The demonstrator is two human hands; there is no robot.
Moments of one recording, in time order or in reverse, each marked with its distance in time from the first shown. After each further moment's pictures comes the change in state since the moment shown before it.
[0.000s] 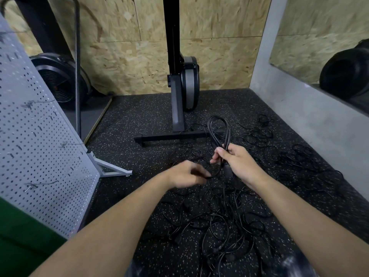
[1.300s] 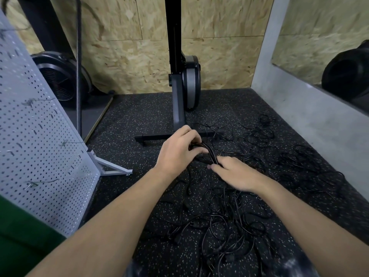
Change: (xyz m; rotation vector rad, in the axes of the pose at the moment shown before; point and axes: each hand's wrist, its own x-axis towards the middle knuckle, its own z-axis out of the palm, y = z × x) left_hand -0.007 0.020 -0.023 0.314 0.844 0.471; right_hand -0.012 -0.007 0.001 -0.607 -0.317 -0.032
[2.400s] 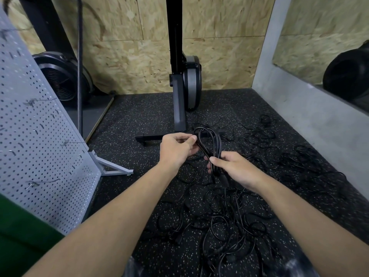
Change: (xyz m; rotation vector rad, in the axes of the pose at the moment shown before) left_hand 0.009 0.008 0.006 -0.859 0.140 -0.872; right_hand 0.004 -0.002 0.002 0.535 0.085 0.077
